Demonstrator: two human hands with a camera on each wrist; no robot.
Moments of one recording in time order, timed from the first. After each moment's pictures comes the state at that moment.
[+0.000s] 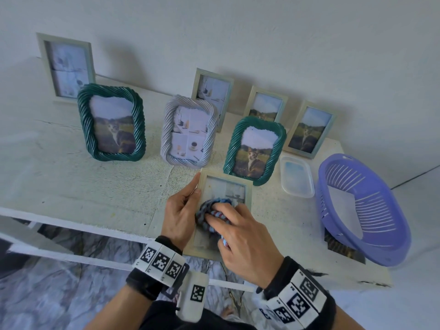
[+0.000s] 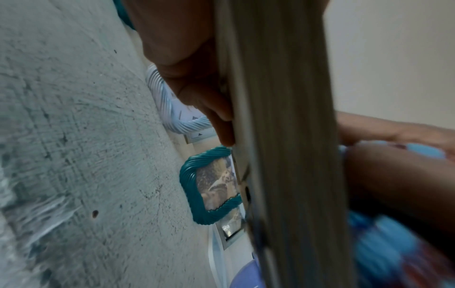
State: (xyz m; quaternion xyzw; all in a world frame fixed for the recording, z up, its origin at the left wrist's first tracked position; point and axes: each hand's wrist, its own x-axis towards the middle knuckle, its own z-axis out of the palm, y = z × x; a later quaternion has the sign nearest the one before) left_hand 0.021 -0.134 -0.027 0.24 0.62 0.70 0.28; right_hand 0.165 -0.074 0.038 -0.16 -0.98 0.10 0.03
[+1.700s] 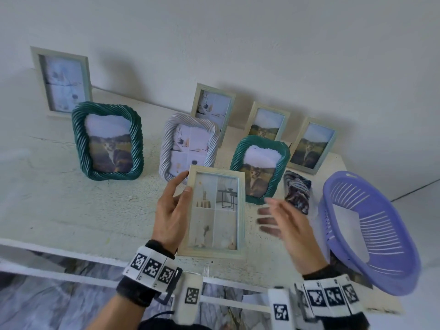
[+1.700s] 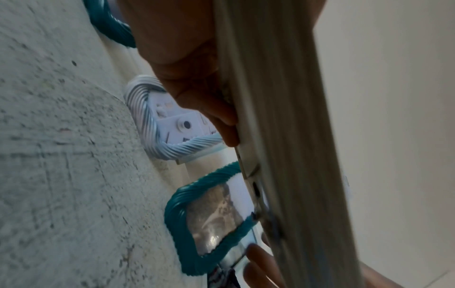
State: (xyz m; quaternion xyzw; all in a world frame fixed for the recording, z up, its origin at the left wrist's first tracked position) left_hand -0.018 -0.118 -0.007 0.22 0.60 0.72 0.27; right_hand 0.179 0.010 0.038 -0.41 -0.66 0.59 0.21
